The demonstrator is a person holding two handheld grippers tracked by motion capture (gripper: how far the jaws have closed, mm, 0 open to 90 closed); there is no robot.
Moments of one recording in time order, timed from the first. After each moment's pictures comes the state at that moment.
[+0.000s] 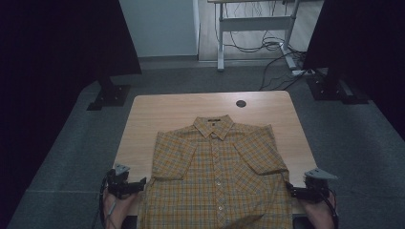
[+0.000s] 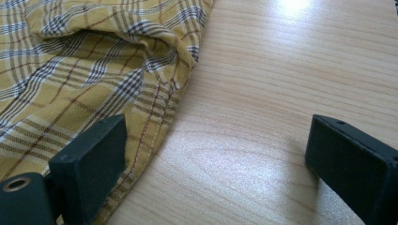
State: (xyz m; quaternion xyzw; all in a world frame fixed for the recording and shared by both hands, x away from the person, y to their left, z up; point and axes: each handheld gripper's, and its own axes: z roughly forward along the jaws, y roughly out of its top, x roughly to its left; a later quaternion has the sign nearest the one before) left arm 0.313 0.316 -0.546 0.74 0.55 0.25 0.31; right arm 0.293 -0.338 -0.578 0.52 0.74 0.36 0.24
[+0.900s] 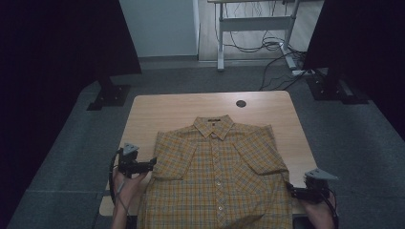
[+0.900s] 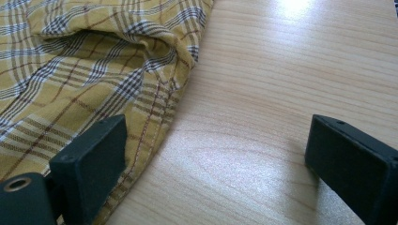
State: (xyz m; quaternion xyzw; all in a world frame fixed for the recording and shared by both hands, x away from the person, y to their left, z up) left arm 0.367 0.282 -0.506 0.74 0.50 0.24 0.37; right arm 0.292 -0.339 -0.579 0.52 0.73 0.37 0.24
